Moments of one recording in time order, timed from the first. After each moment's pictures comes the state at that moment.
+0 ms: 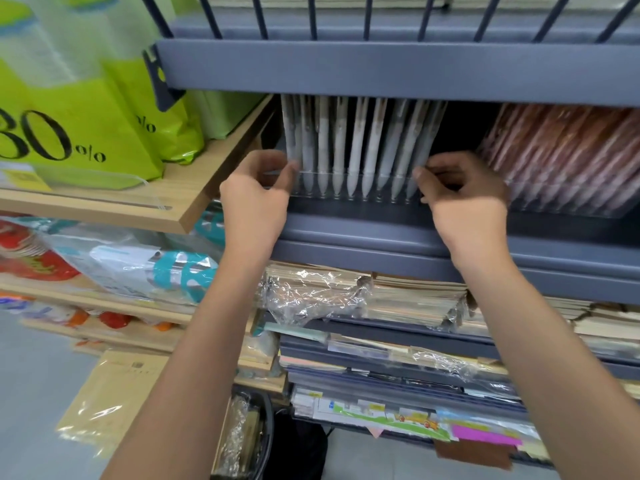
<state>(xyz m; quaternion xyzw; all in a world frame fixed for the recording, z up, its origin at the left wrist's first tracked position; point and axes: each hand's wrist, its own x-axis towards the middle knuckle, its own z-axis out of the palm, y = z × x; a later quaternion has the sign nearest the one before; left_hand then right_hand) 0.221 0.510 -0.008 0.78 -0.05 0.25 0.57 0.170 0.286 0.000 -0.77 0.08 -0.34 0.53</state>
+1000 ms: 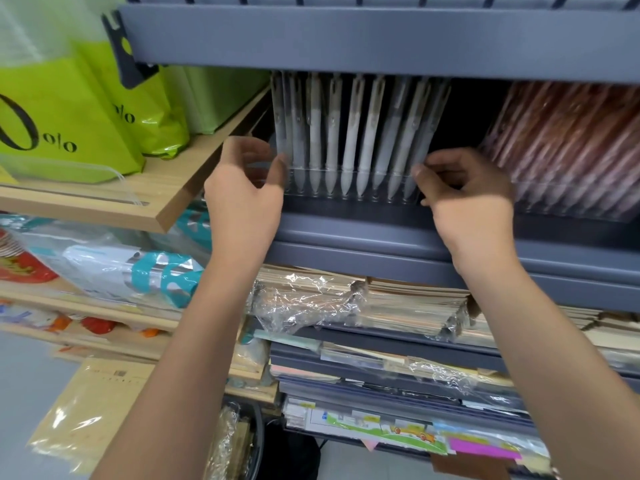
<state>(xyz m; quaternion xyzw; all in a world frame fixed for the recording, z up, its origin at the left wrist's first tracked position) 0.218 0.506 -0.010 0.79 -0.05 0.30 0.54 0.171 0.284 -0.003 -0.77 0.06 -0.34 0.54</state>
